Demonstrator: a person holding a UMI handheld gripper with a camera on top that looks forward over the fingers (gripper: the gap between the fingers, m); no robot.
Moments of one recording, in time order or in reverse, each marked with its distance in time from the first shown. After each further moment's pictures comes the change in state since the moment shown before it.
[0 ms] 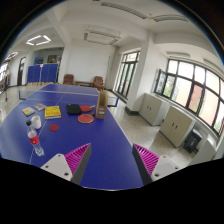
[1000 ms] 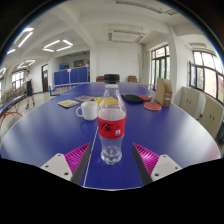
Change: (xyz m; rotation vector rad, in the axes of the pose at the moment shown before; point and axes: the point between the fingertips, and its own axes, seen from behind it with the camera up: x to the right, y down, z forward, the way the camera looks) arm -0.431 0.114 0.095 0.022 -0.374 0.062
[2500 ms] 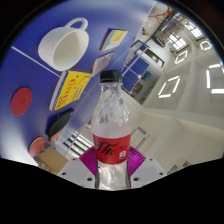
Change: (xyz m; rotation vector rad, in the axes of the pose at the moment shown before) arm -0.002 -0.336 0.248 0.264 0.582 -2.131
